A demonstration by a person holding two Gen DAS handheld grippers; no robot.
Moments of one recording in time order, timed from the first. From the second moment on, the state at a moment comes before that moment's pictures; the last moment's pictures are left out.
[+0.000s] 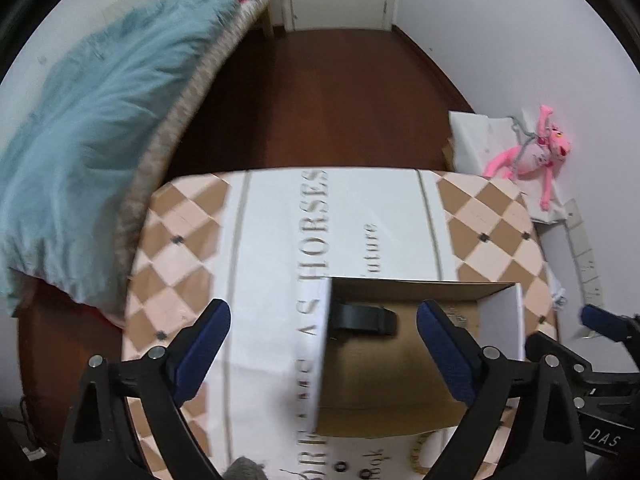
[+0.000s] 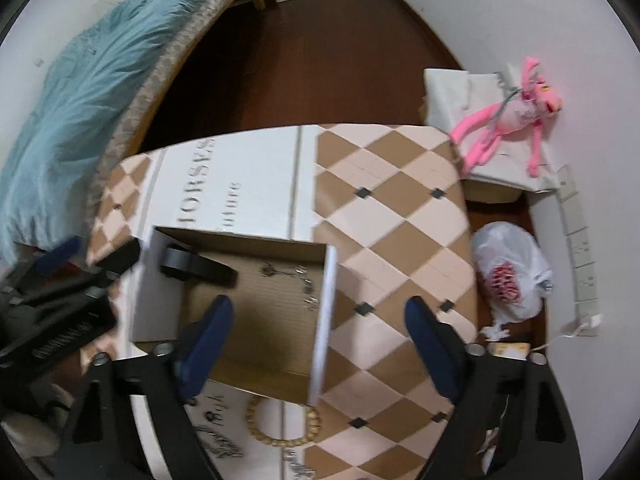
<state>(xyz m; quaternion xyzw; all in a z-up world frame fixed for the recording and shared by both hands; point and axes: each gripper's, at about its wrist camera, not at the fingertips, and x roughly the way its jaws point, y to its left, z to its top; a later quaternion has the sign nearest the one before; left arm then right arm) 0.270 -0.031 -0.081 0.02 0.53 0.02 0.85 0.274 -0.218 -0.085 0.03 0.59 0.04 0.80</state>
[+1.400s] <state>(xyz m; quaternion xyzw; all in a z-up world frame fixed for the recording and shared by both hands) 0.079 -0.009 -0.014 0.03 0.45 0.09 0.89 0.079 -0.213 -0.015 0.04 0.51 -0.01 0.86</state>
